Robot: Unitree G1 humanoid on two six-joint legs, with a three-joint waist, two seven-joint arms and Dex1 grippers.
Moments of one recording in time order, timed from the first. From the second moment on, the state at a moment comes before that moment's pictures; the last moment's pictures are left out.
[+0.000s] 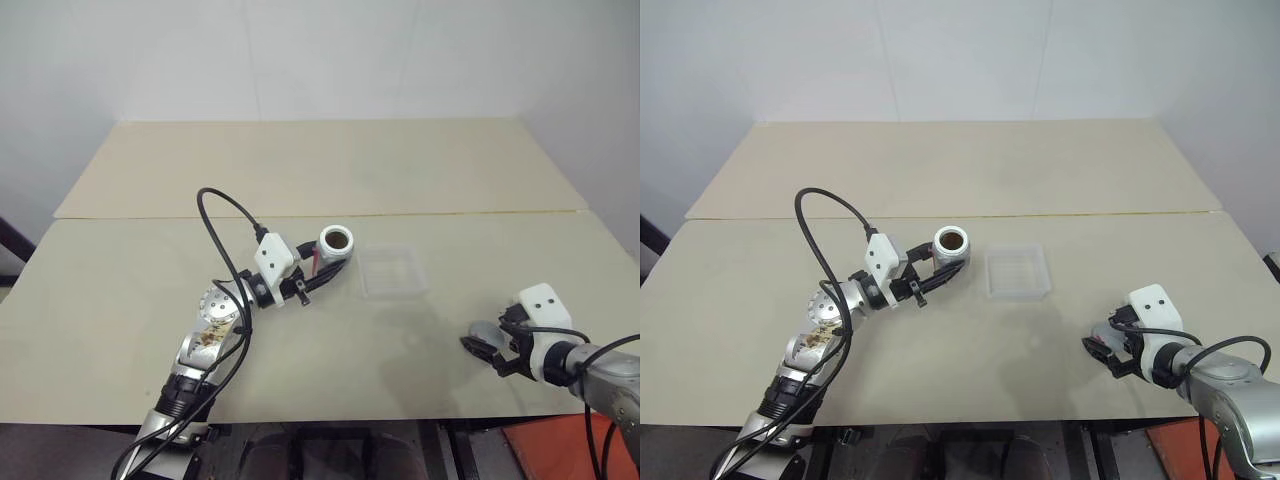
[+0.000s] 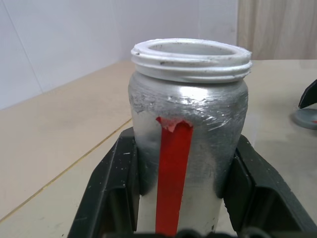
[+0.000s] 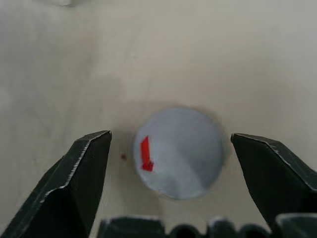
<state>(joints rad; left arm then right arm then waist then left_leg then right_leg) -0.39 0.28 -0.14 0.00 -0.23 0.03 -0.75 0.06 -0.79 -0.33 -0.54 0.53 1.12 0.42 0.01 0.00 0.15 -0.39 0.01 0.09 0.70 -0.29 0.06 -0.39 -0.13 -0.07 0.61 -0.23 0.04</state>
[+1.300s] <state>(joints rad) -1.42 0.14 -1.05 1.31 1.24 -0.63 0.74 0.23 -0.76 -0.60 -0.90 0.67 0.93 0.57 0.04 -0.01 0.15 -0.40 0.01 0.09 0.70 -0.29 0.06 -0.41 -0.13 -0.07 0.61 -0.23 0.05</state>
